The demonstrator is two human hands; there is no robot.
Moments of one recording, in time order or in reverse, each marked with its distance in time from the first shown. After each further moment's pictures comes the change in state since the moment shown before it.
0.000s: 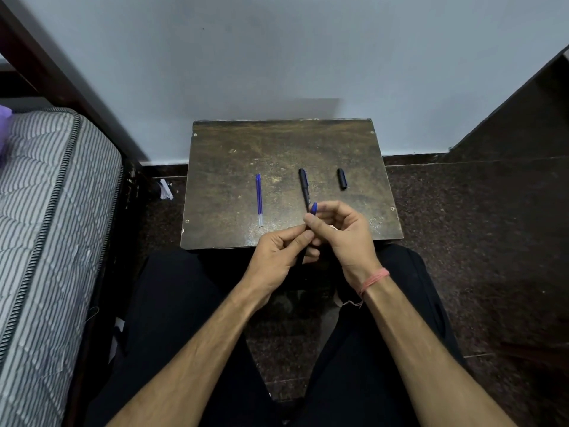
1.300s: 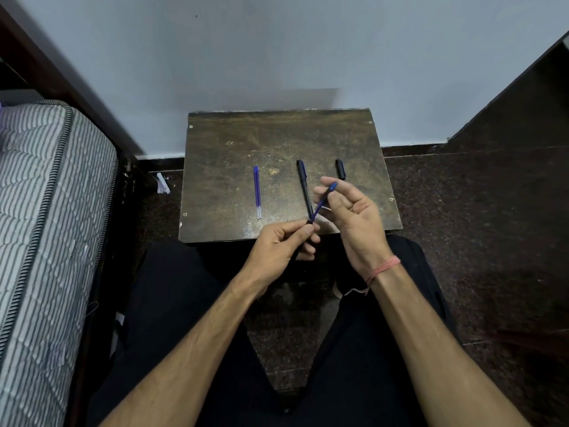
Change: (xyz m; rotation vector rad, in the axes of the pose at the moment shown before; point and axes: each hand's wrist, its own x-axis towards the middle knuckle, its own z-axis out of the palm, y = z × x) left_hand 0.006 -0.005 -0.008 0.167 -0.051 0.000; right_hand 0.002 -0.012 -0.012 0.160 -0.048 -0.010
